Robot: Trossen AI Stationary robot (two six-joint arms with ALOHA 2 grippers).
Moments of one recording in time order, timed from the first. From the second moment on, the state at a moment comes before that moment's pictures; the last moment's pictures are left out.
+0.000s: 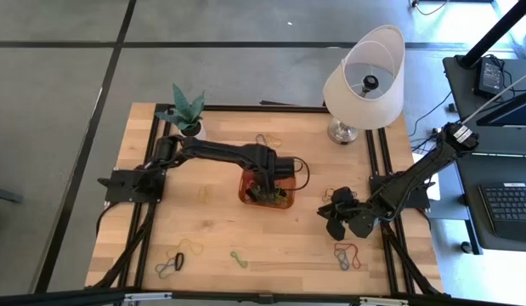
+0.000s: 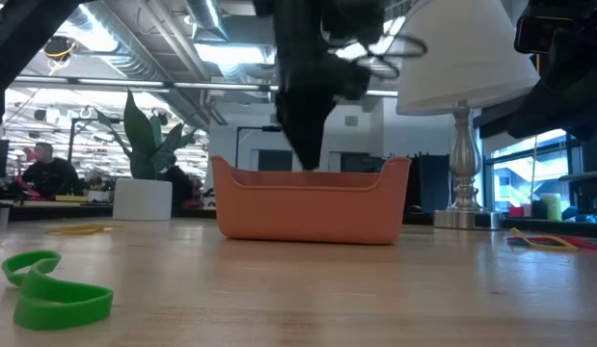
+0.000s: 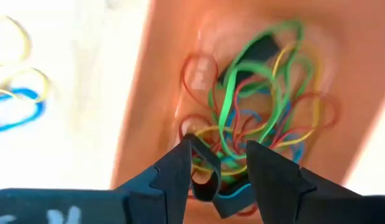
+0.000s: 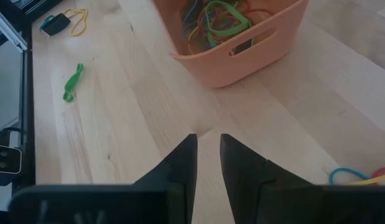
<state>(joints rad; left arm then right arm) 0.02 2.14 1.86 -1.10 -0.09 -0.16 0.70 1.16 0.55 -0.26 0.63 1.12</state>
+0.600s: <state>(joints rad) -0.22 1.92 1.84 -1.25 -0.30 -0.47 0.70 1.16 0.55 -0.26 0.63 1.11</state>
